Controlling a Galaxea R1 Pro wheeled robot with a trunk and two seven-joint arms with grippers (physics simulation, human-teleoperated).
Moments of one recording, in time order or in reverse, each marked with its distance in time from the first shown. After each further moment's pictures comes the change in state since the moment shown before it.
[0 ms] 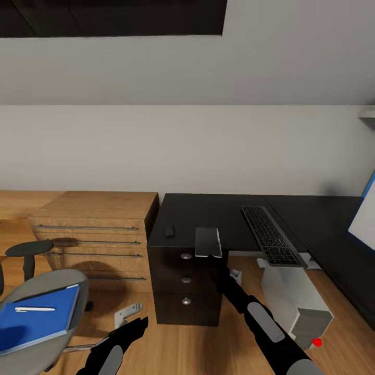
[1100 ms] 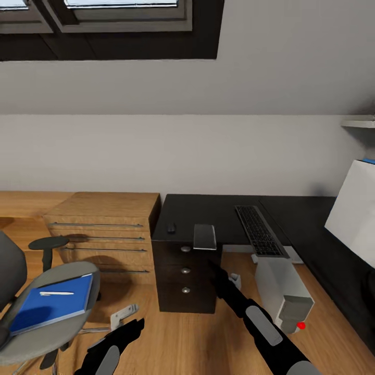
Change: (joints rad) left arm 0.000 0.001 0.035 0.019 0.003 0.003 0.001; right arm 0.001 0.002 0.021 0.034 0.050 -0.029 -0.004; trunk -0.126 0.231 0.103
